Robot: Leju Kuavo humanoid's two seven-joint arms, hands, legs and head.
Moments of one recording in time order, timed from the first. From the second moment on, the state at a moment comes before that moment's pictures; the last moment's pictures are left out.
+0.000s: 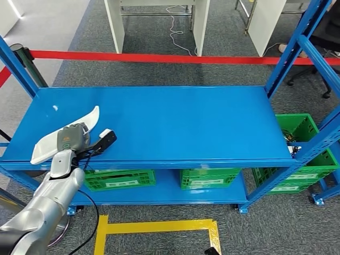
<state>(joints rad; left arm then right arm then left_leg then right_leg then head) -0.68 -0.03 -0.17 -0.48 -1.25 0.44 0.11 -0.05 0.19 -0.91 -0.20 1.30 0.07 -0.22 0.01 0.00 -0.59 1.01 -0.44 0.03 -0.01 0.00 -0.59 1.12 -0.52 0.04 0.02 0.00</state>
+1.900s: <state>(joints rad) -0.35 -0.15 -0.15 -1.50 -0.27 0.69 -0.53 -0.06 0.22 -0.91 -0.20 1.30 0.01 -0.19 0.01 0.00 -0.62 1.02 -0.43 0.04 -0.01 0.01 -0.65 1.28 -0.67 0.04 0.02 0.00</state>
